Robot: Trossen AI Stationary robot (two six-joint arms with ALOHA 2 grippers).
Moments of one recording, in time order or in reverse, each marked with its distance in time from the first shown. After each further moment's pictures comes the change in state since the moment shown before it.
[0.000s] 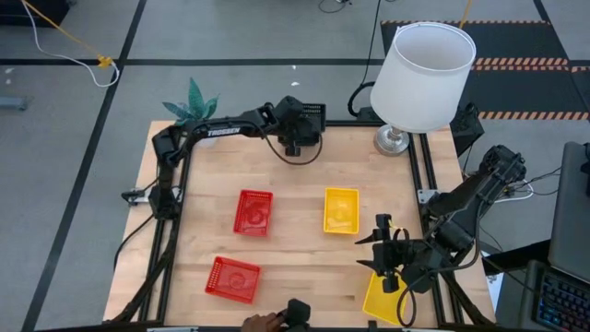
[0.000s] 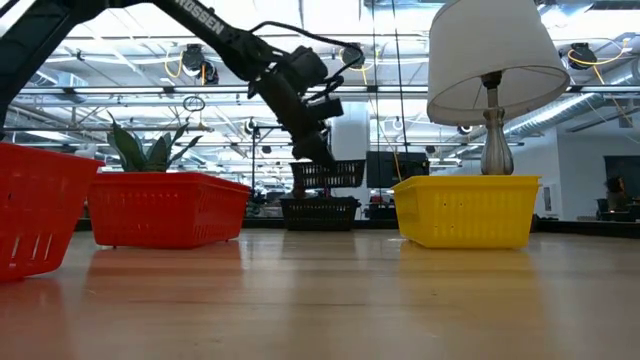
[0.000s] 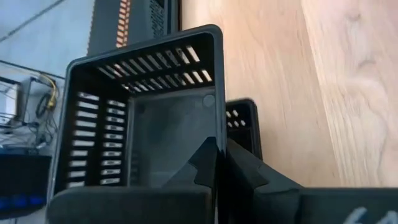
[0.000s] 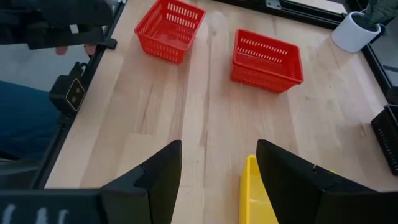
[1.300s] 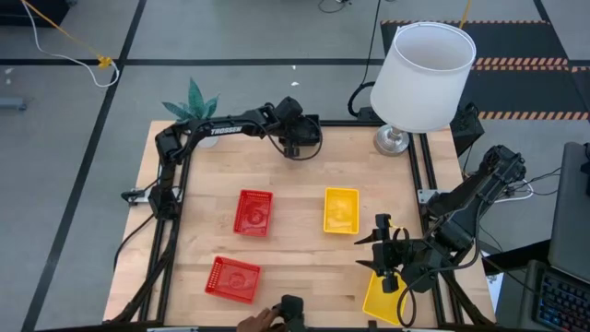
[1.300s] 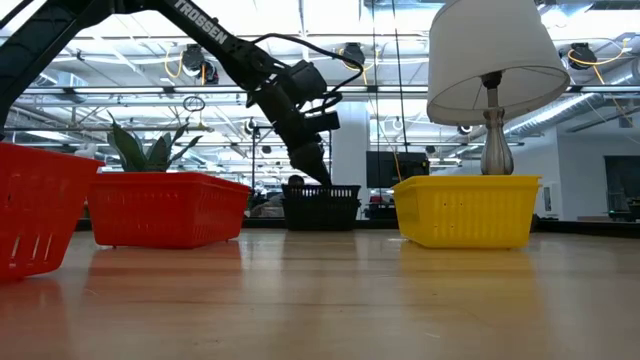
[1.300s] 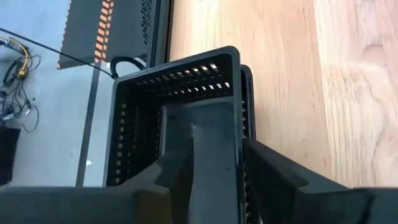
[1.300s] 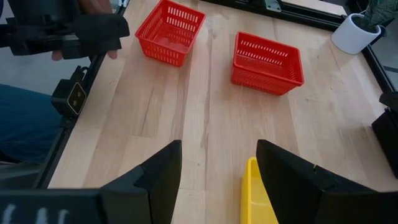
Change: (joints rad) left arm 0.028 0.032 -0.003 -0.041 0.017 -0.102; right arm -0.001 0.000 0.000 0.012 0.001 -0.002
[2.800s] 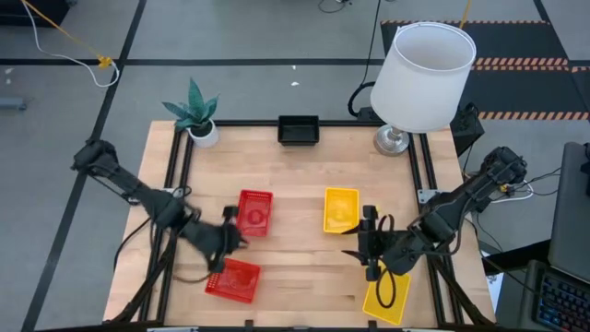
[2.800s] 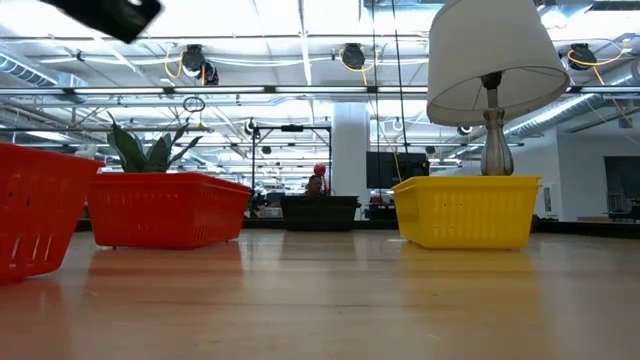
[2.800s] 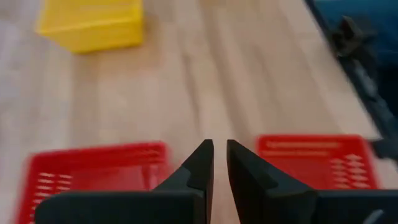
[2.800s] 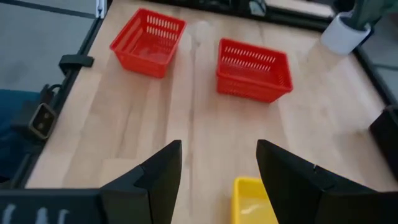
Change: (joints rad) left arm -1.107 -0.822 -0.637 -0.180 -0.307 -0.872; right arm -0.142 0.000 -0.085 0.183 -0.055 -0.096
